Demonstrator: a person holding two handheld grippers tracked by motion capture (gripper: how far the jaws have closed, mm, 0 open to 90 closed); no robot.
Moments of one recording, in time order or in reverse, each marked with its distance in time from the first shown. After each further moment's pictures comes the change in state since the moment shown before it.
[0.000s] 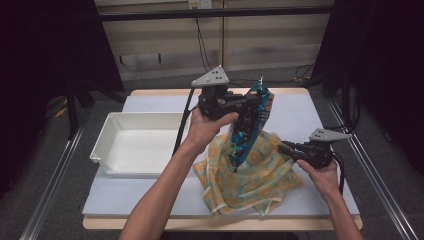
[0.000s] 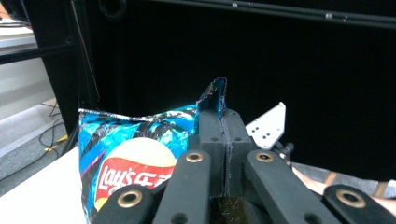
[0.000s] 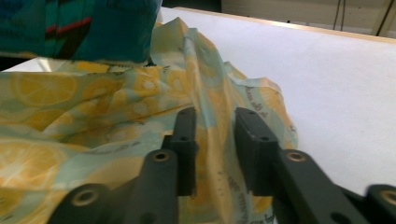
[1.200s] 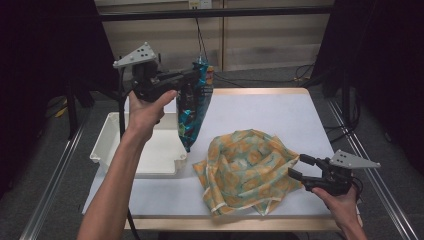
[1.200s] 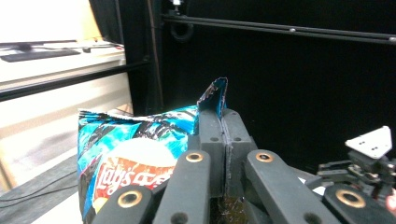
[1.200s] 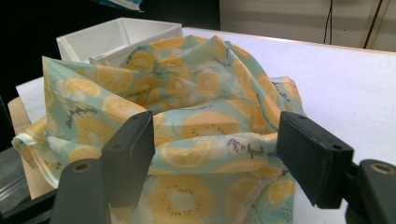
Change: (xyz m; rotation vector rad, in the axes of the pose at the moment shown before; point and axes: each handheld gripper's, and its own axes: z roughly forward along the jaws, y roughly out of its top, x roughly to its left) left arm 0.034 0.026 -0.128 -0.063 0.247 0.004; right arm 0.043 -0.026 -0.058 -0.101 -0.025 0.002
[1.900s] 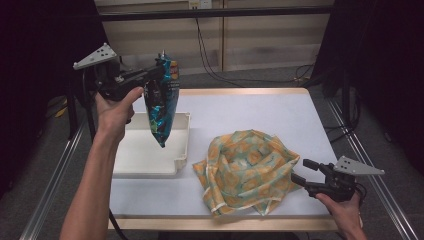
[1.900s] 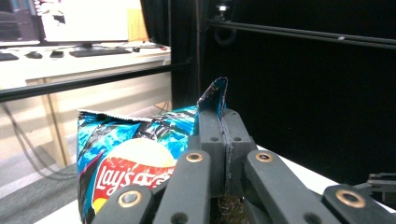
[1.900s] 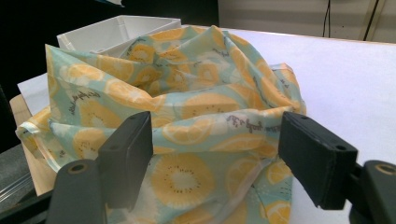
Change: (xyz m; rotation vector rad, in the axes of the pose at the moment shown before) left arm 0.035 -0.010 -0.056 0.006 0.171 -0.032; right arm 0.000 -0.012 -0.008 0.001 -0.004 0.013
